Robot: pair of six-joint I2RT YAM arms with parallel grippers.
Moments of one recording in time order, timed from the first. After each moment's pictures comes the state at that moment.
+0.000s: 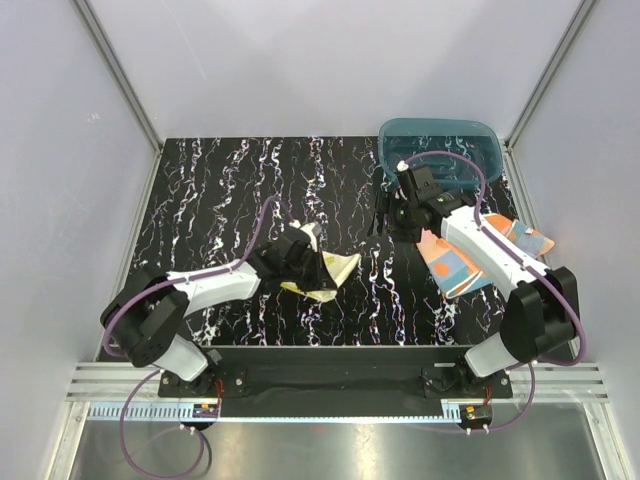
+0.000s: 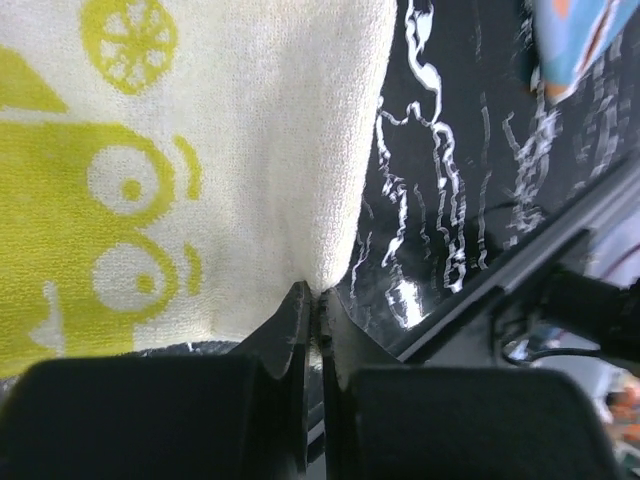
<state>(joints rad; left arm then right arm) -0.79 1.51 0.78 -0.05 0.24 -0.79 0.42 1.51 1.25 -0.68 -0.08 0.51</state>
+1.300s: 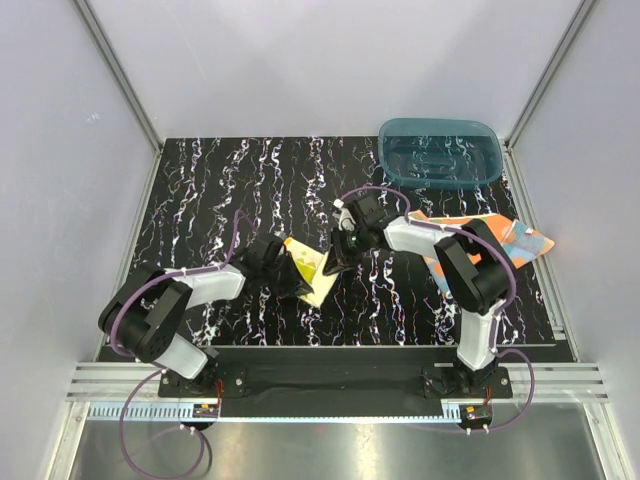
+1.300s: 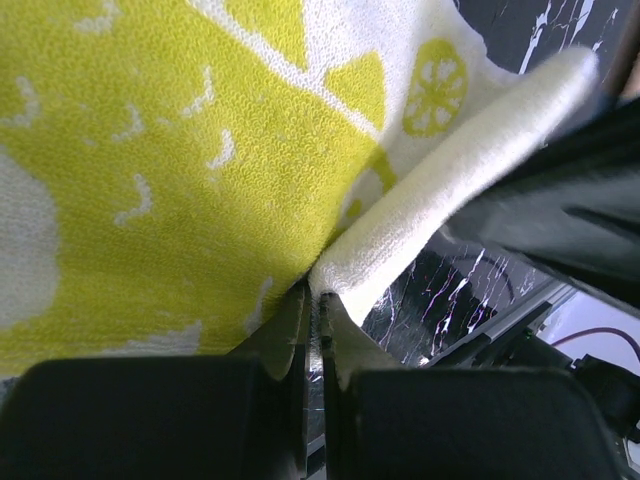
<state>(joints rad) -0.57 1.52 0.59 0.02 0.33 -0.96 0.60 1.90 1.17 -0.27 -0.57 0.52</state>
